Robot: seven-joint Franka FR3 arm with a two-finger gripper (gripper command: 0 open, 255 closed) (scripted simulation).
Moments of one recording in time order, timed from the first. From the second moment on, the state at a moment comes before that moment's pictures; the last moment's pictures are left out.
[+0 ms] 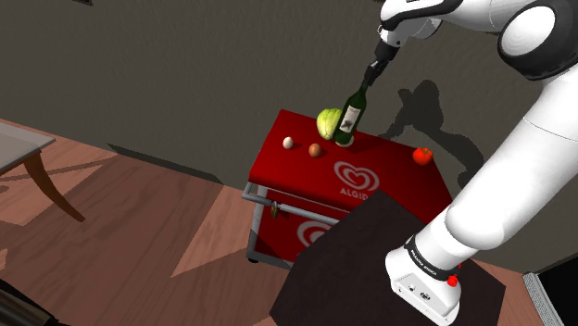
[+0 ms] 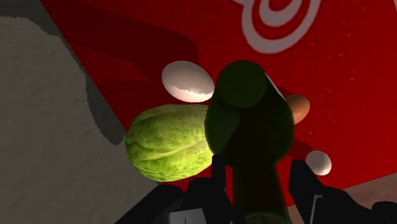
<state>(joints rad) -0.12 0.12 -0.46 -1.80 0.10 2.01 -0.72</state>
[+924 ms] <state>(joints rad) -0.15 0.11 -0.48 -1.65 0.10 1.85 -0.76</state>
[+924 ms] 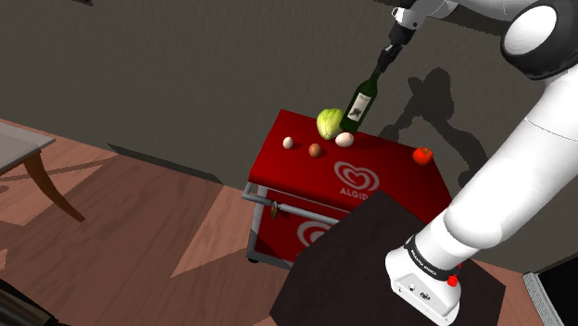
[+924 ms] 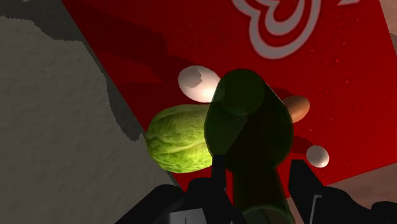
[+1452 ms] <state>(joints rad) -0.26 0.15 -0.56 -1.60 0.15 1.82 -0.95</state>
